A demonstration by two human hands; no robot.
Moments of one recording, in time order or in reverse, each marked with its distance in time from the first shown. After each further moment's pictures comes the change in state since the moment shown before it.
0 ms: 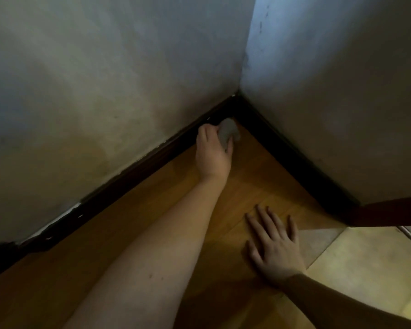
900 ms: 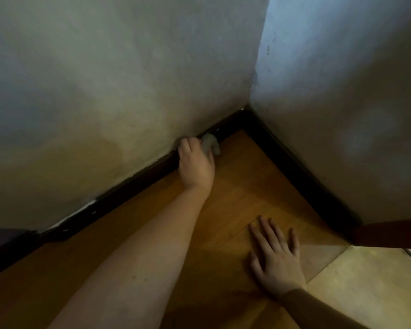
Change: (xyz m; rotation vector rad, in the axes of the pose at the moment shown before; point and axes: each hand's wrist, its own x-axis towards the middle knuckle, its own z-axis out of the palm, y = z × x) left_hand 0.004 -0.022 -0.037 0.270 0.087 -0.114; right_hand -0.002 0.002 -0.011 0.126 -0.041 -0.033
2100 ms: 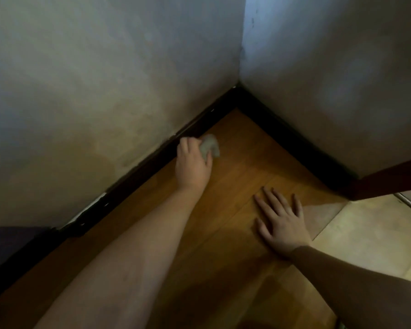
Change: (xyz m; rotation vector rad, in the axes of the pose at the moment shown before) left_hand -0.035 -0.031 -0.033 -0.005 -0.184 0.182; right_hand -0.001 0.001 0.006 -0.072 -0.001 0.011
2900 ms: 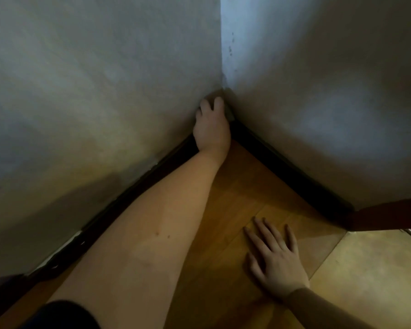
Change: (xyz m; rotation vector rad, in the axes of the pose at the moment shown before) left_hand 0.129 0.108 0.046 0.191 0.032 0.110; right_hand 0.000 0.000 -0.003 0.107 -0.003 0.001
